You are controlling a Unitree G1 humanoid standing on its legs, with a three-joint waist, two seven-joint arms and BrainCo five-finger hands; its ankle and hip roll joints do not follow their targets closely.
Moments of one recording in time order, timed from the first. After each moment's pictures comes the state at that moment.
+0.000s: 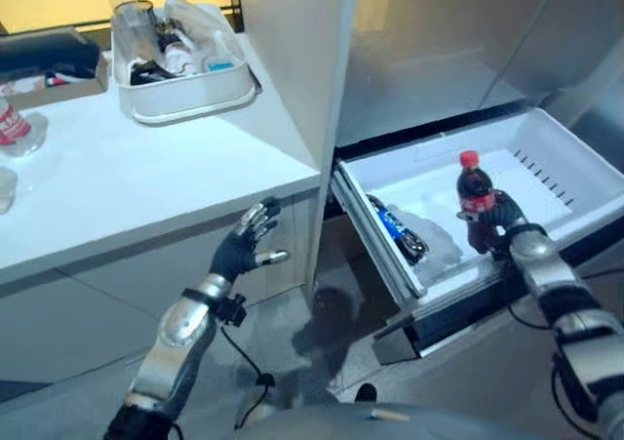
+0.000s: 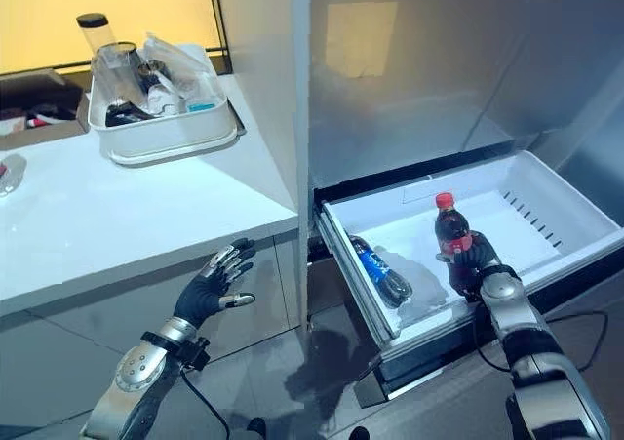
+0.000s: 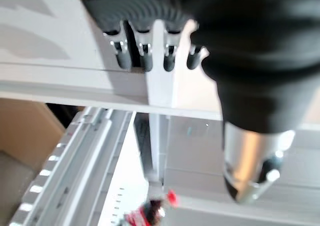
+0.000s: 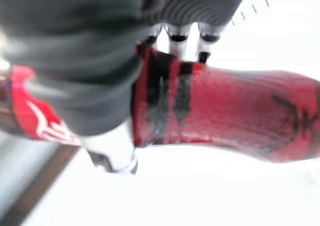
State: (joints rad) left arm 0.14 0.44 -0.25 -0.14 -0.39 -0.16 -0.16; right arm -0.59 -0.64 0.27 1.02 0.02 -0.01 -0.05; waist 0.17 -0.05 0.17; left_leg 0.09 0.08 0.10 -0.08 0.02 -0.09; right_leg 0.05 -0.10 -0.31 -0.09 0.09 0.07
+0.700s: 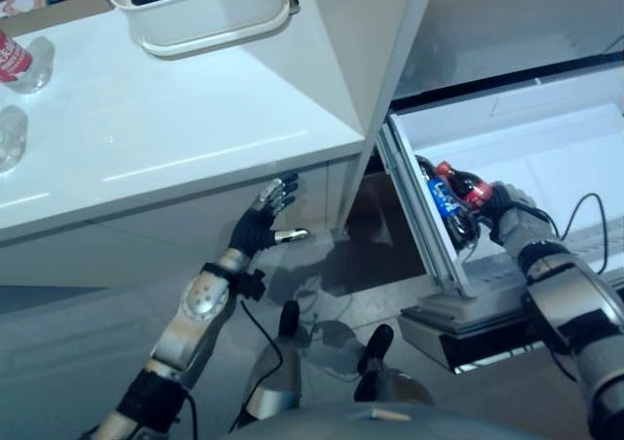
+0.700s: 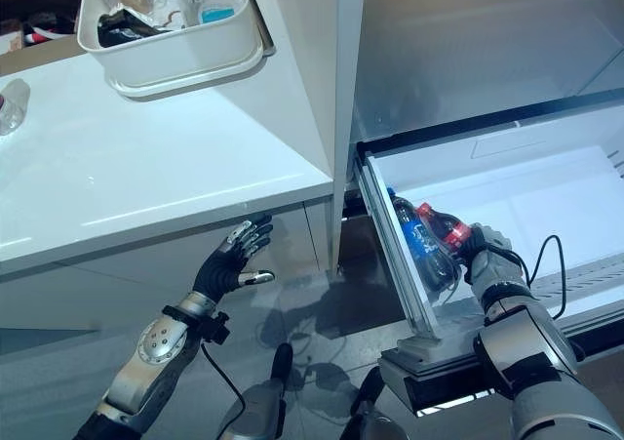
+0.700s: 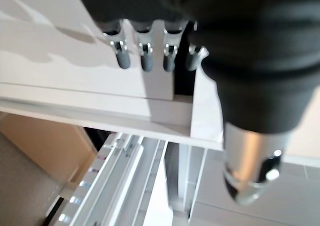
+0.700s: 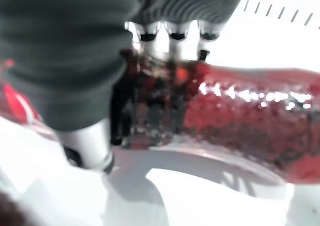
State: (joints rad) left arm -0.01 0.45 -0.30 -0.14 -0.39 -0.16 -0.08; right arm -0.82 -0.56 0.44 1.34 -0.43 0.09 -0.18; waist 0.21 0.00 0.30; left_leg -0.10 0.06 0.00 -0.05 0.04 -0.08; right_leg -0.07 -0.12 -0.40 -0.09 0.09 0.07
